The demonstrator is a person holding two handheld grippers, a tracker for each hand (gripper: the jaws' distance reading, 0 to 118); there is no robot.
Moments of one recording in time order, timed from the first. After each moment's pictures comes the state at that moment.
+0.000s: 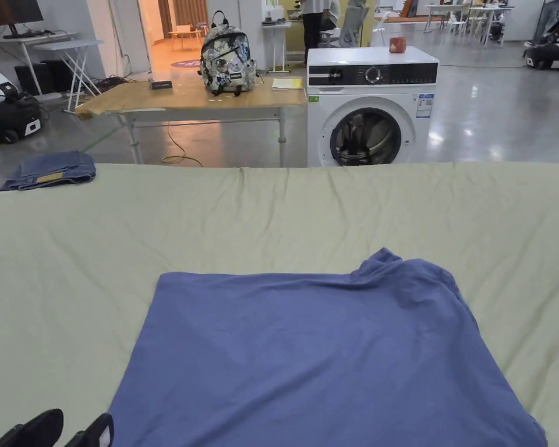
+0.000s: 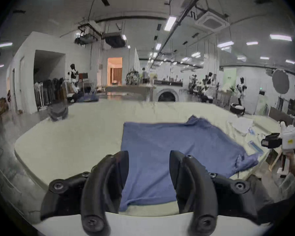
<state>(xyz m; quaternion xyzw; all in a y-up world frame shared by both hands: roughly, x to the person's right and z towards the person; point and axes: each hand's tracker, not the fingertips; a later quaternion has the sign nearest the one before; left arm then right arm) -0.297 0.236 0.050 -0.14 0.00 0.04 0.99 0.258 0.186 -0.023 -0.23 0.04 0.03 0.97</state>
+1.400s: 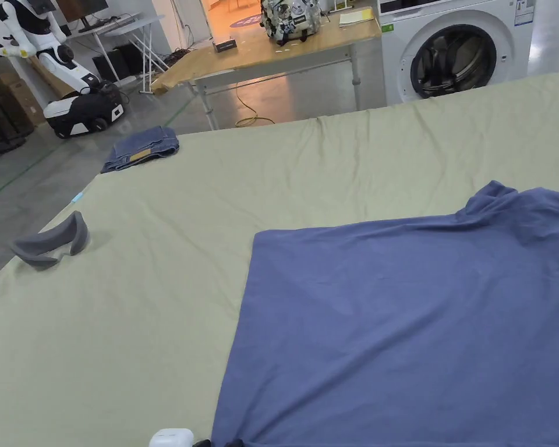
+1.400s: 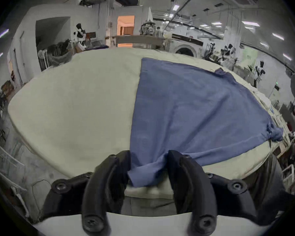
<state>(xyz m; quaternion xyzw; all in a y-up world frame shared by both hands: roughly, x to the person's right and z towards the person) -0.349 0.092 0.004 -0.36 0.04 0.07 0.93 0.182 0.217 -0.008 -0.23 0.10 -0.05 0.97</state>
